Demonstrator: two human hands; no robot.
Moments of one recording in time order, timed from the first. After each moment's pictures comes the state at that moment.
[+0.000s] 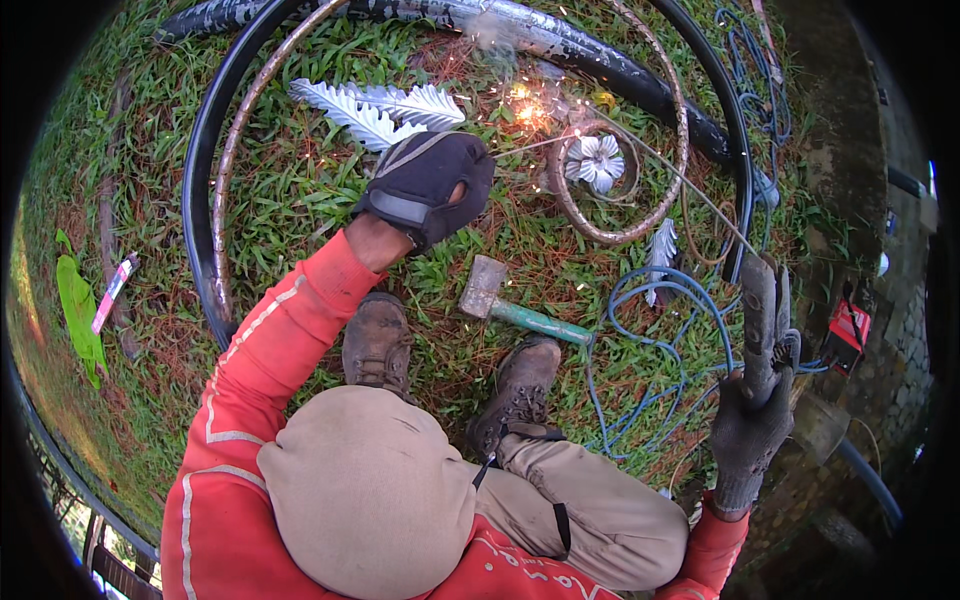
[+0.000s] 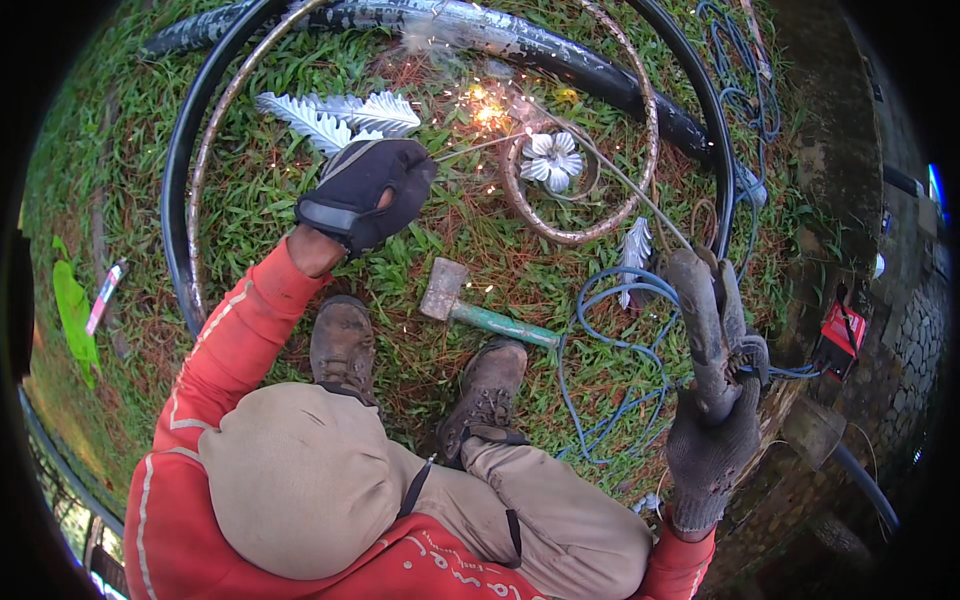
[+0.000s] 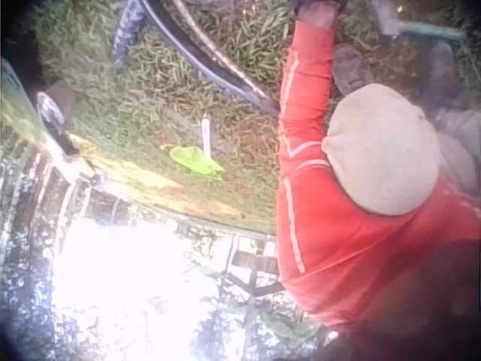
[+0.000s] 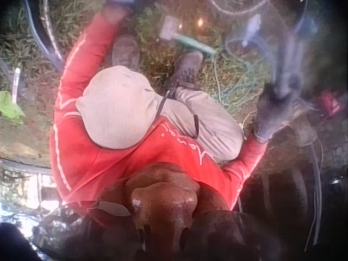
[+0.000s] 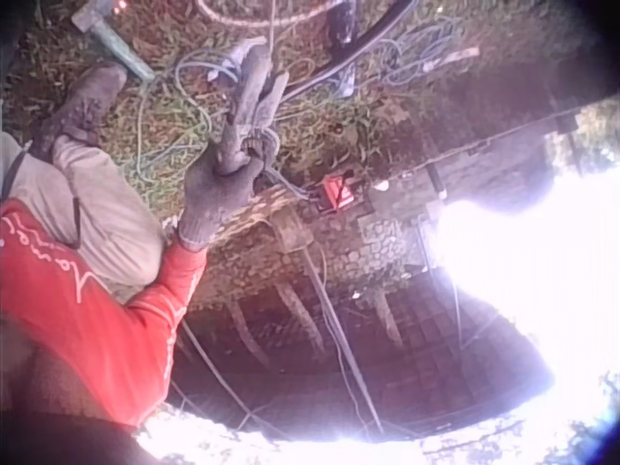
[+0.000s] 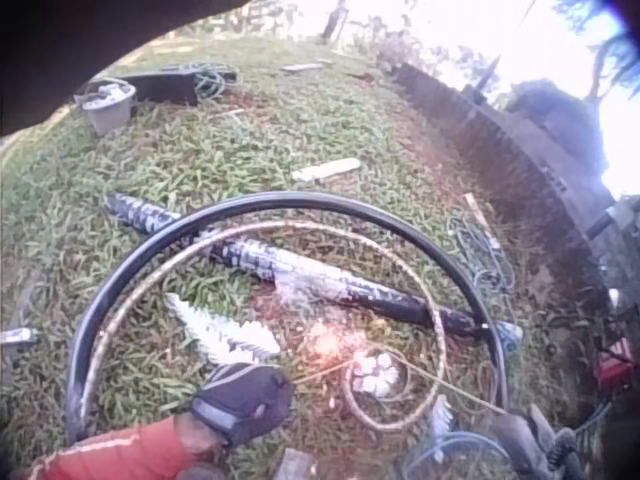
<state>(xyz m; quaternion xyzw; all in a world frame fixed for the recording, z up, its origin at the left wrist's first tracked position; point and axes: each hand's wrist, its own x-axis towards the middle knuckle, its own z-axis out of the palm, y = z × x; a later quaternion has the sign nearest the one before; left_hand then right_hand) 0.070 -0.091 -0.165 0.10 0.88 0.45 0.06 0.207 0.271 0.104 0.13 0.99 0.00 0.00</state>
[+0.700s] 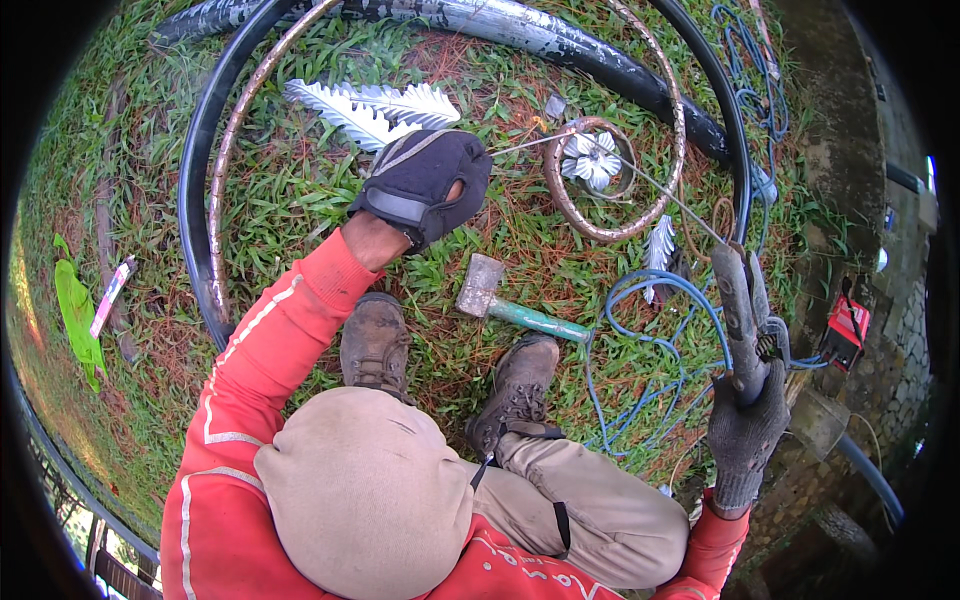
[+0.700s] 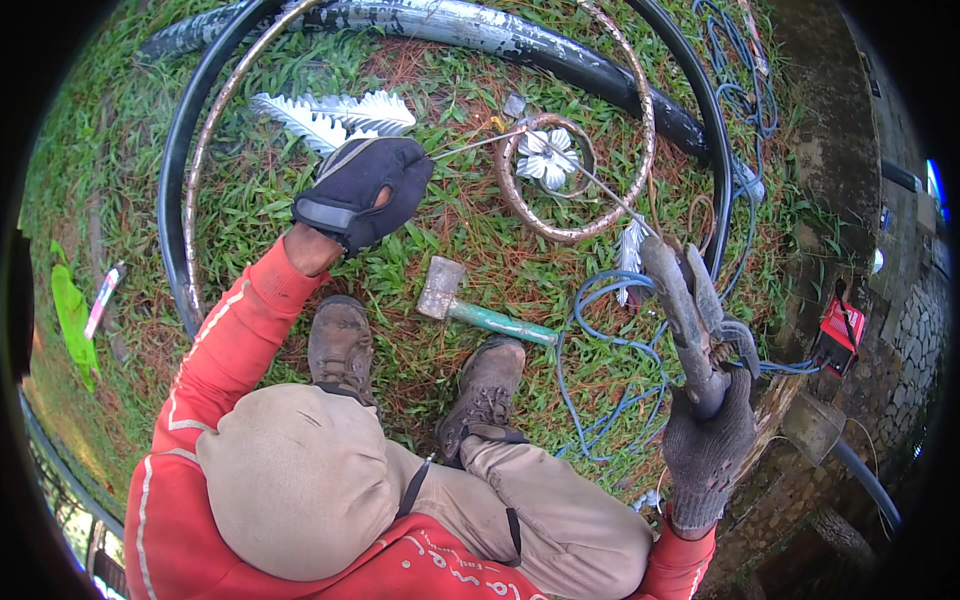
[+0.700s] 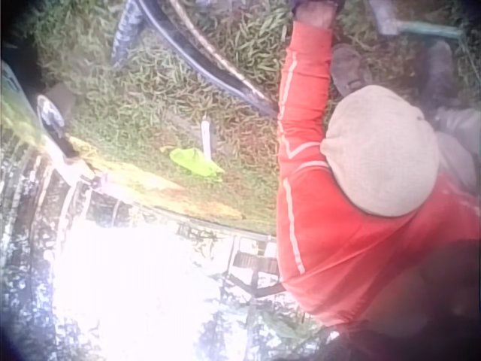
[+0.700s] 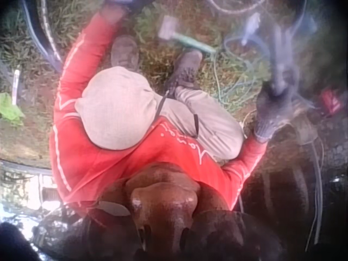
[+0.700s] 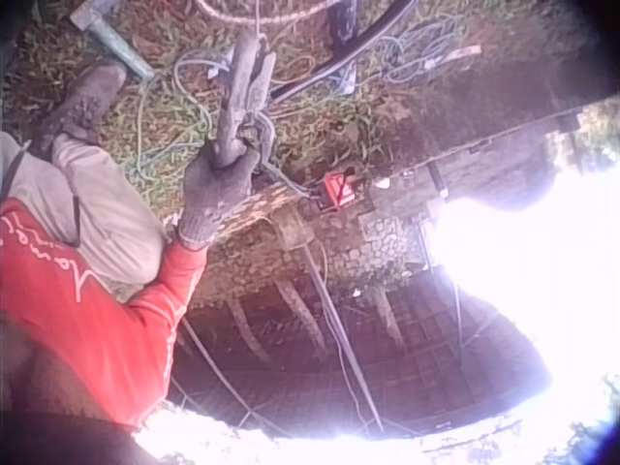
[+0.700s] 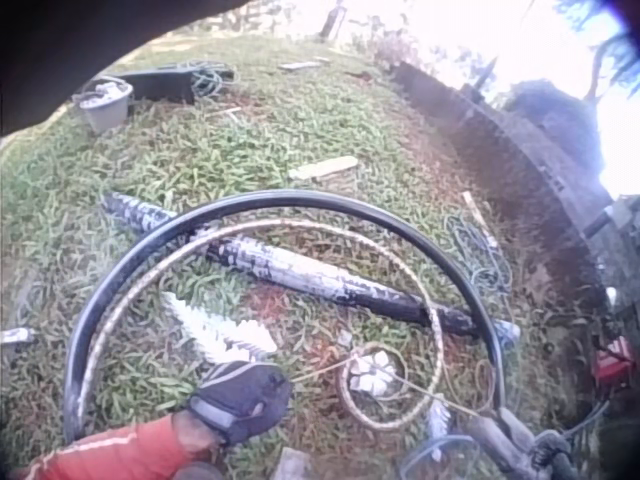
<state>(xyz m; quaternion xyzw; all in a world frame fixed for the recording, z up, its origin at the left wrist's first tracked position) 0.070 -0.095 -0.170 0.11 0.88 0.45 0.04 0.201 0.266 0.106 0.11 0.99 0.02 0.04</state>
